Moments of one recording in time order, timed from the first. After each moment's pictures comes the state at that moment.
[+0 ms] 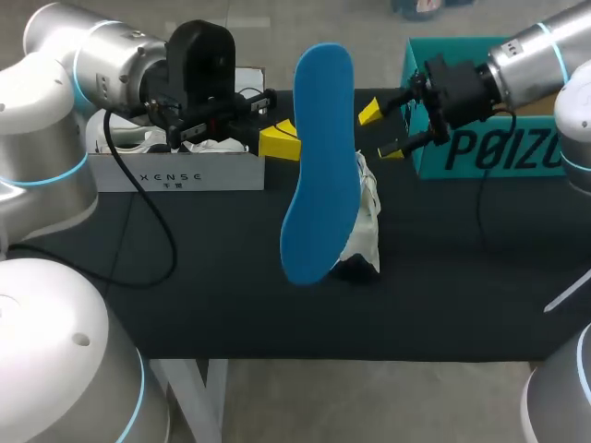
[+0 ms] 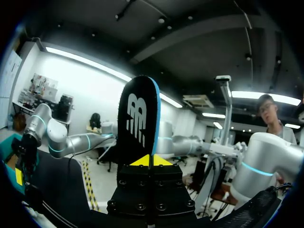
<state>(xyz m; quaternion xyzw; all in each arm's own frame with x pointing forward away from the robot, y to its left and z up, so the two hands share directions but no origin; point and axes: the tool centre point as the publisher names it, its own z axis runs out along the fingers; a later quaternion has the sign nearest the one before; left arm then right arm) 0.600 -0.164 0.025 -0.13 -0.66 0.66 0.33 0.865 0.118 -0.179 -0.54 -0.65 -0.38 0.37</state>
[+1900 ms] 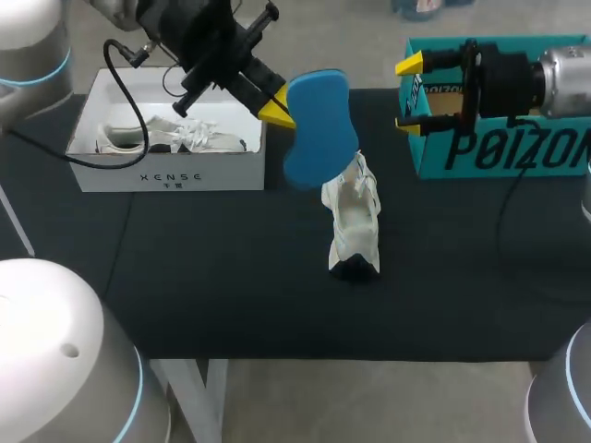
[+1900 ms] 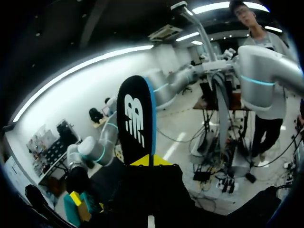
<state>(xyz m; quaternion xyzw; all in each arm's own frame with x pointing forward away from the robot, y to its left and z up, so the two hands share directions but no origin) 0.668 -0.160 0.011 -0.44 -0.72 0.54 0.04 0.853 0.094 -0.096 -0.55 -0.51 -0.47 0.46</state>
